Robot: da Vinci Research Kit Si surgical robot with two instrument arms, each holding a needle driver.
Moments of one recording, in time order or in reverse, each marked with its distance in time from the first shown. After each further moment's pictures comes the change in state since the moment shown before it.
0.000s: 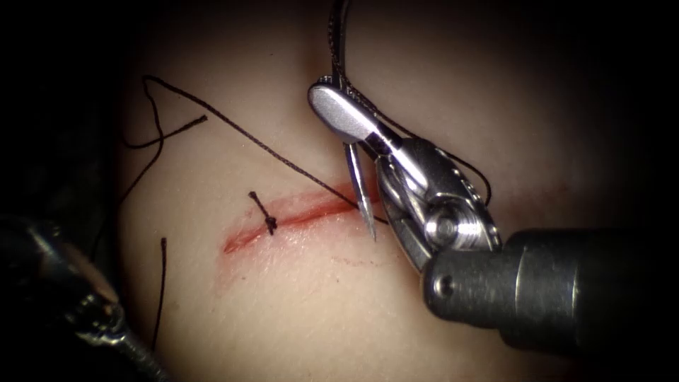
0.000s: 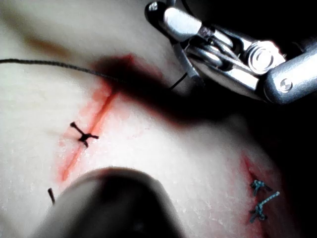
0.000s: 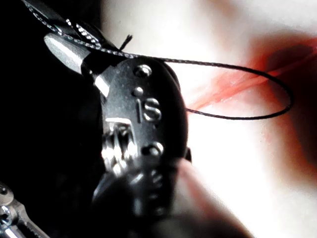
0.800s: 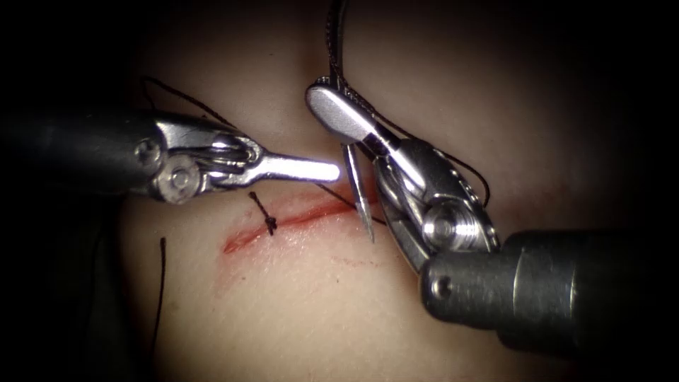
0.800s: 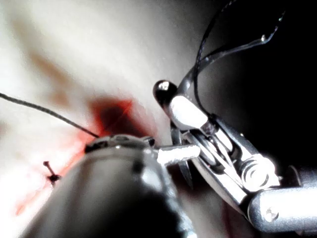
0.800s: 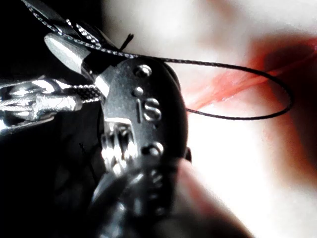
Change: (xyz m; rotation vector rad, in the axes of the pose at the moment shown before) right arm 0.000 0.000 0.000 0.001 -0.001 0.000; left arm 0.014 0.001 -0.001 -0.246 0.737 0.179
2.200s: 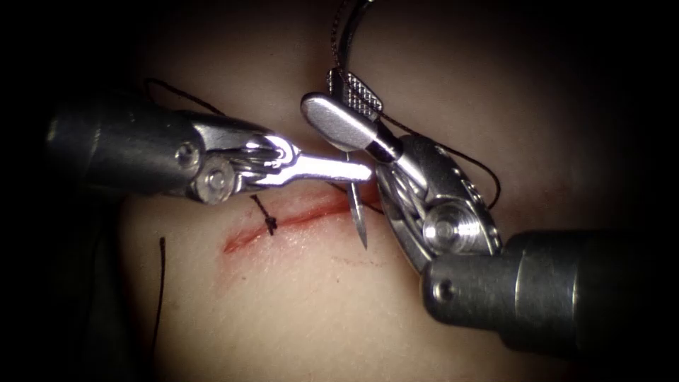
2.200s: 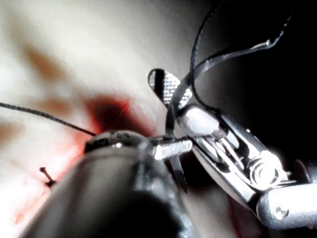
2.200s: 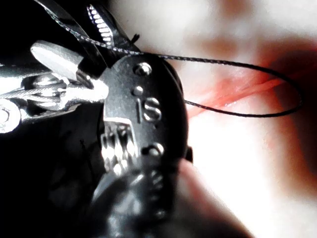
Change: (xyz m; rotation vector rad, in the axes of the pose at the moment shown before) right arm 0.001 -0.001 0.001 0.041 -0.040 -0.037; left arm 0.000 -0.001 0.001 -0.045 -0.036 0.061
